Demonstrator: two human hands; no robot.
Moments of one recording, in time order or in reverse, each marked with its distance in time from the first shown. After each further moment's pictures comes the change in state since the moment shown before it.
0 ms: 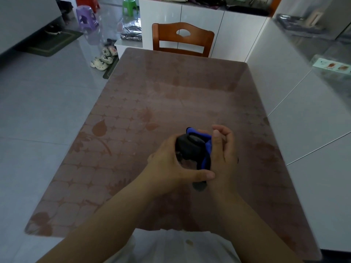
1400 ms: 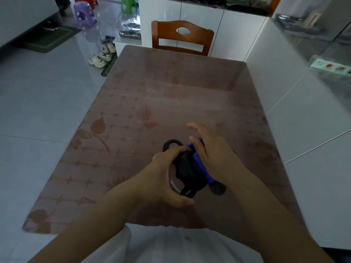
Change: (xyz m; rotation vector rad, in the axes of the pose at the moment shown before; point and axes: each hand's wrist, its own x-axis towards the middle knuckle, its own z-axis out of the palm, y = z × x) left_hand -0.005 -0.041 -0.011 0.130 -0.244 0.191; right_hand 0.025 -0.016 -0.015 -0.771 -0.659 -0.152
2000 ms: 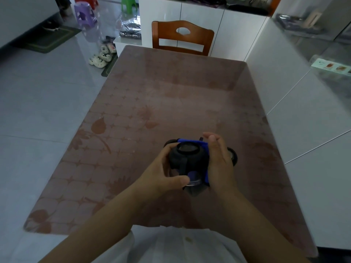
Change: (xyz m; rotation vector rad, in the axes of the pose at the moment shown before) left_hand 0.000 0.003 0.014 -0.658 0.108 -0.041; right_hand -0.016 0.003 0.034 0.858 0.391 0.353
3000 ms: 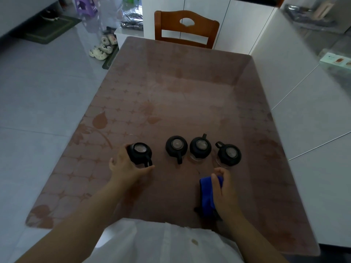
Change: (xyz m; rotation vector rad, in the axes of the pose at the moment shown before) left_hand 0.011 -0.088 -0.087 0.837 0.703 -0.382; right_hand -0.013 0.115 -0.049 -0.599 0.000 0.093
